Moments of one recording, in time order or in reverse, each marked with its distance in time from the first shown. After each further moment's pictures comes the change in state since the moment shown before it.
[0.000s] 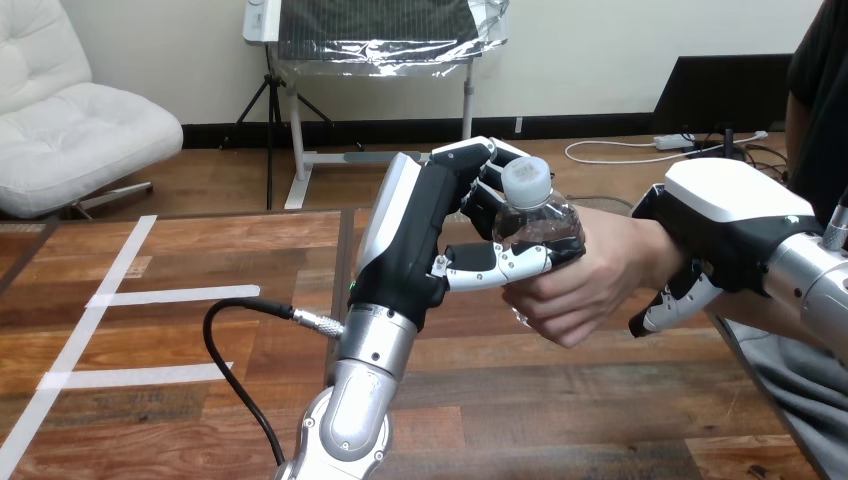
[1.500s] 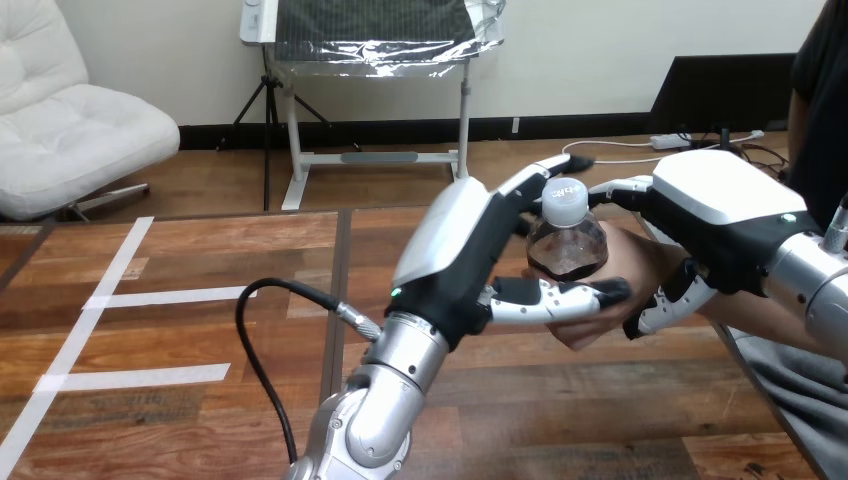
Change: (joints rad) left arm -0.011 0.037 -0.091 -0.037 0.186 0.108 -0.084; right arm 0.029 -0.001 -0.044 -0.001 0.022 -0.144 -0.040
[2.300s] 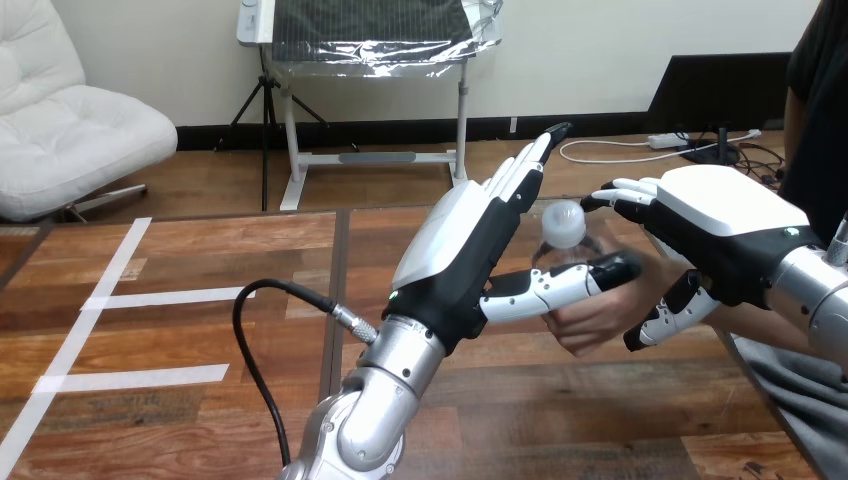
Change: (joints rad) left arm 0.012 0.024 -0.002 -0.006 -0.055 -0.030 -0.004; right arm 0.028 0.000 -0.007 0.000 0.027 0.003 0.000
